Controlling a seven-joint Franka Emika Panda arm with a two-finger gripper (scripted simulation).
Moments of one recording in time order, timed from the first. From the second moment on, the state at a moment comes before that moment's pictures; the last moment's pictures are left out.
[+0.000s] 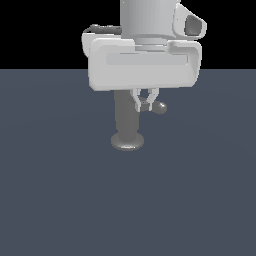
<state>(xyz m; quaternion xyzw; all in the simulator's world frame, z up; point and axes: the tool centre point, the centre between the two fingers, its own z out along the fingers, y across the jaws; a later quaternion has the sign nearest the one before) -0.147 -0.031 0.222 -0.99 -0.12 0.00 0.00</state>
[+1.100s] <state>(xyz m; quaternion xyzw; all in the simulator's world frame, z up) -0.096 -0.116 0.233 -0.99 -0.13 -0.02 0.00</state>
